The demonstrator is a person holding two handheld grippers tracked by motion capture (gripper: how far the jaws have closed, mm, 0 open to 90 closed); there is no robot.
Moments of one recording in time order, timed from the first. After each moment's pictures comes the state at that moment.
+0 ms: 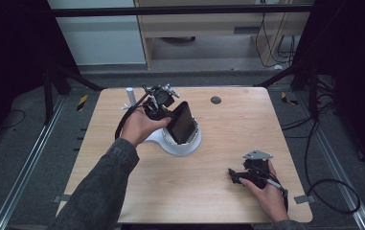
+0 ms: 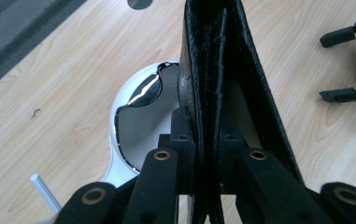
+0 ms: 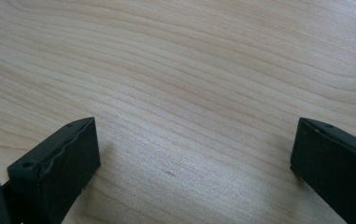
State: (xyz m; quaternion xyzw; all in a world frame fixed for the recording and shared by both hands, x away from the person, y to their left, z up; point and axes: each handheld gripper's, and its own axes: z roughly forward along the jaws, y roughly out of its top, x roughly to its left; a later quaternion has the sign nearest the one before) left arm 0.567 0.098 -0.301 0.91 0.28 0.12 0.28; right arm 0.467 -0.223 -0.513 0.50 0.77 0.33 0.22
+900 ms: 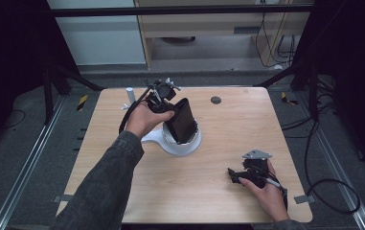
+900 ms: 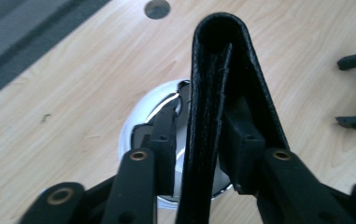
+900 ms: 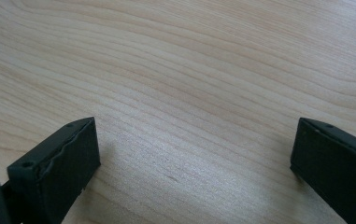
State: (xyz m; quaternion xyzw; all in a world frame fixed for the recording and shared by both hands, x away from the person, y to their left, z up) left arm 0.585 0.095 -0.299 0.89 0.31 0.15 0.29; right arm 0.469 -0.222 -0.513 0.49 0.78 0.33 0.21
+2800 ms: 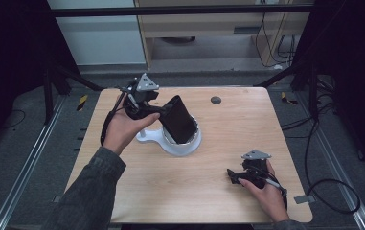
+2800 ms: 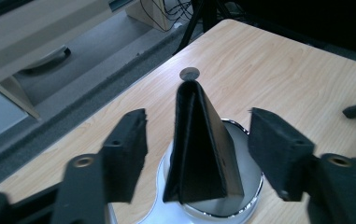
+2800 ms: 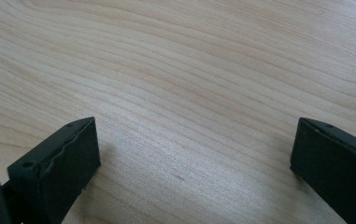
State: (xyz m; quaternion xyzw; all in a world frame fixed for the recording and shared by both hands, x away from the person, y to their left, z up) left arm 0.533 0.140 -0.275 0.83 0.29 0.24 0.41; right arm 0.468 -0.220 -0.513 0.48 0.78 0.33 0.21
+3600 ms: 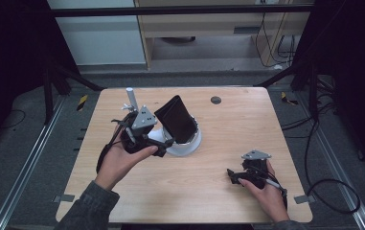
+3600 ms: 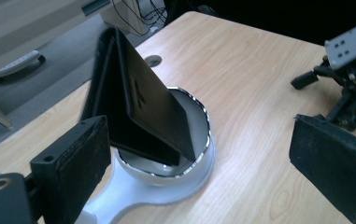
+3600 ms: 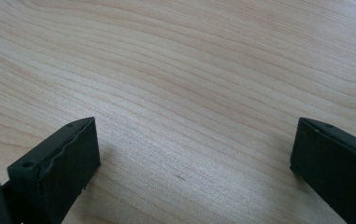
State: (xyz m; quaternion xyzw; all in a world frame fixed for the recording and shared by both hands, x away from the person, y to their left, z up) left arm 0.471 0.145 -0.320 0.84 0.26 0.22 0.42; right arm 0.467 -0.220 -0.513 0.48 0.78 0.33 0.21
